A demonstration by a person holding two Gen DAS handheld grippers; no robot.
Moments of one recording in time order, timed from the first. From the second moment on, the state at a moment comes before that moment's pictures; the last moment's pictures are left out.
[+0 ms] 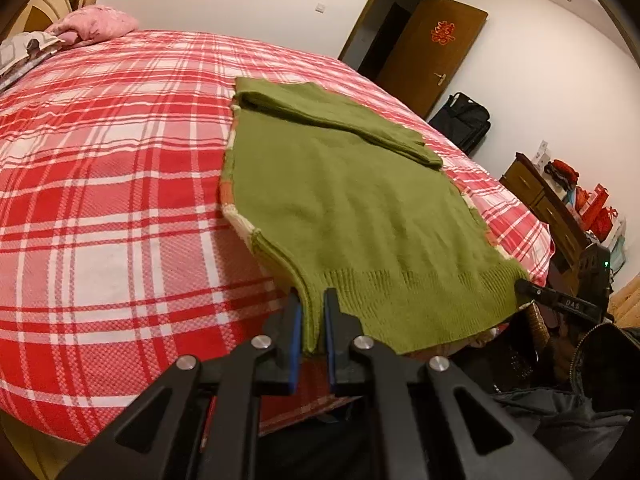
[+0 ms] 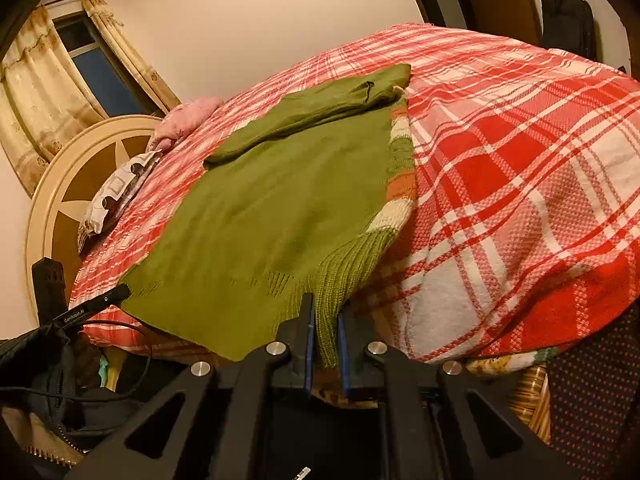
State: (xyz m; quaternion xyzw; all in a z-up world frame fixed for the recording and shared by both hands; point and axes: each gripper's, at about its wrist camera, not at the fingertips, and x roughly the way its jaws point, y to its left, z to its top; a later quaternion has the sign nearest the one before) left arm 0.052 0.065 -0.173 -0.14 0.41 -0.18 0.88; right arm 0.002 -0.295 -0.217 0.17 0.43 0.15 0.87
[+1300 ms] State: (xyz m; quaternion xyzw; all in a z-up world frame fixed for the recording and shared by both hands) left arm 0.239 0.071 -0.088 -0.19 0.31 -0.19 0.91; right arm 0.176 -0.316 -0.126 0.23 0.32 0.15 0.91
